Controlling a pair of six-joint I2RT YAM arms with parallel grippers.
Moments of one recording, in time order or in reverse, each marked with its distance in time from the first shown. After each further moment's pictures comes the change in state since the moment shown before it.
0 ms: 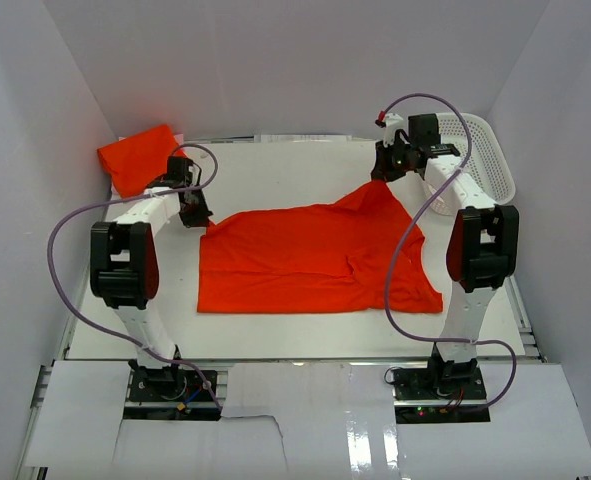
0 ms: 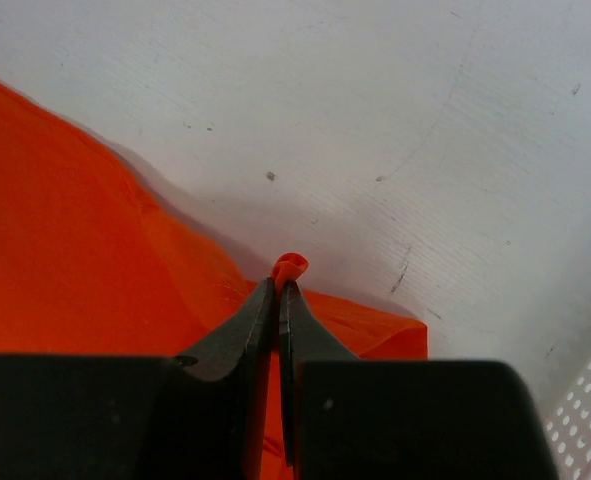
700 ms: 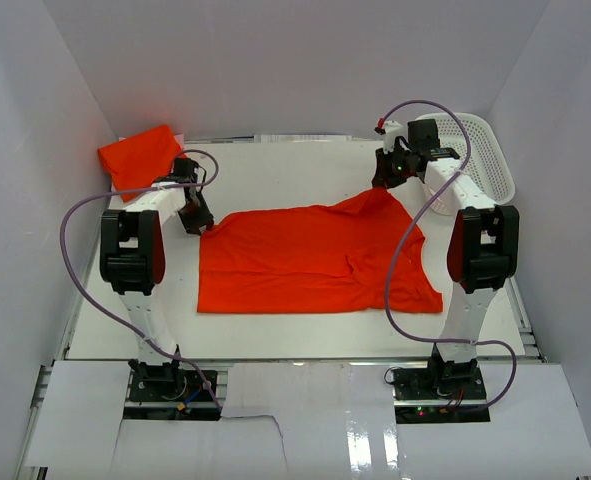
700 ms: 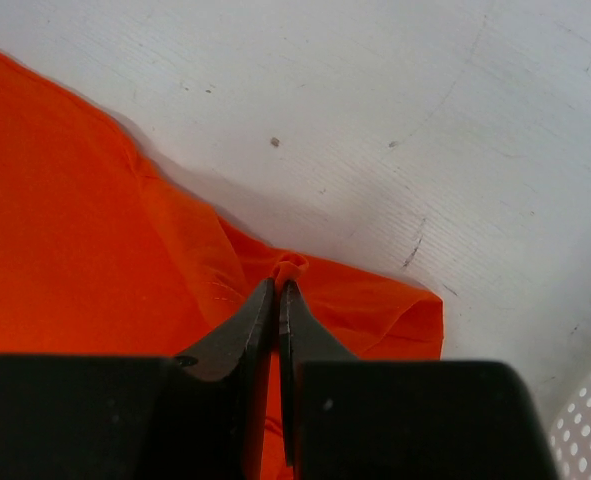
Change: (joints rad) left arm 0.001 0.165 0.111 -0.105 -0.108 -0.063; right arm -0.002 -0.009 -0.047 -0.023 0.002 -0.018
